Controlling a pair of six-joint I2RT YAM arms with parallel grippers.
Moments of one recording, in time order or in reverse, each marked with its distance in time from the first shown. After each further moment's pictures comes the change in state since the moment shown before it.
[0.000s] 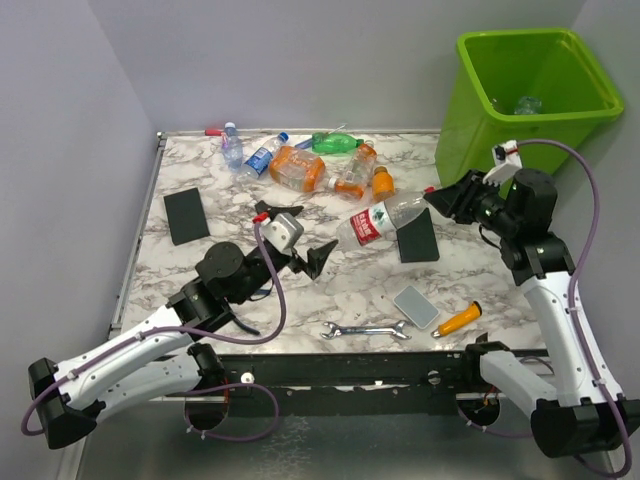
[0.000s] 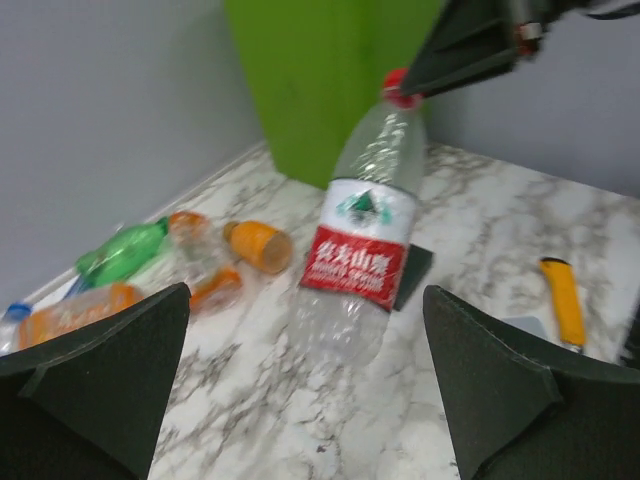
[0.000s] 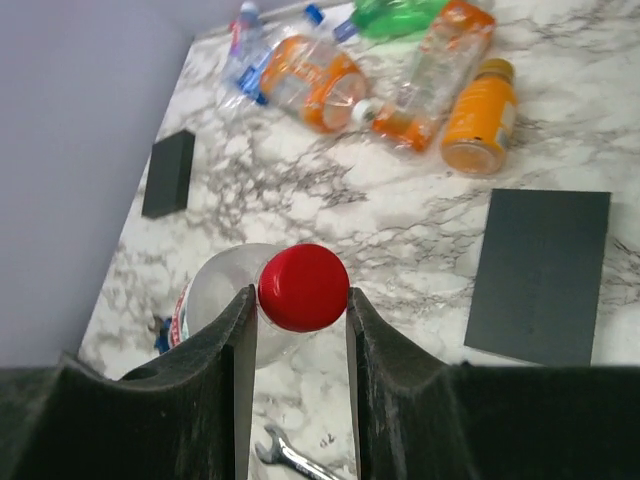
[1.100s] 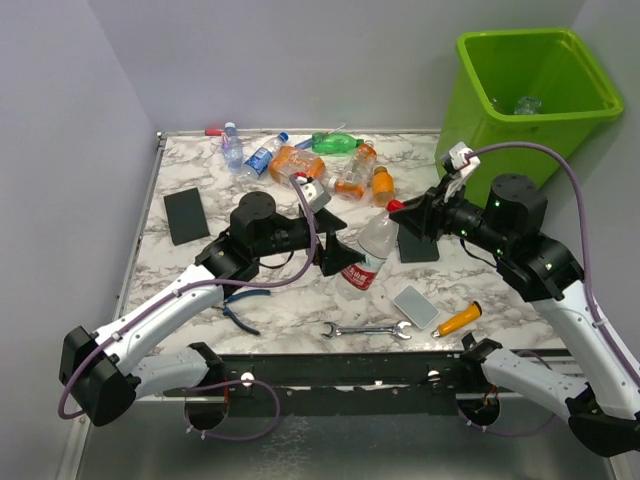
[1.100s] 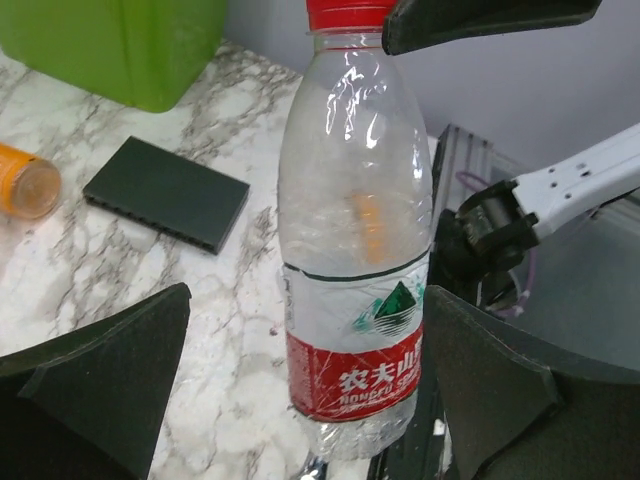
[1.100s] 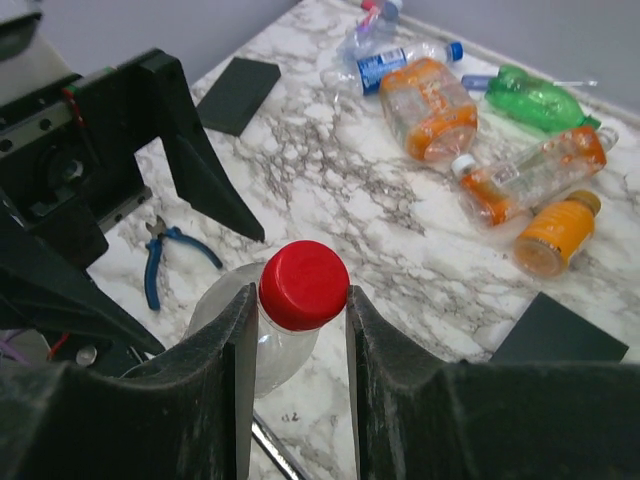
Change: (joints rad) left arm 0.205 0.320 0.234 -0.165 0.756 -0.285; right arm 0.476 -0.006 0.233 -0.185 0.128 -0.399
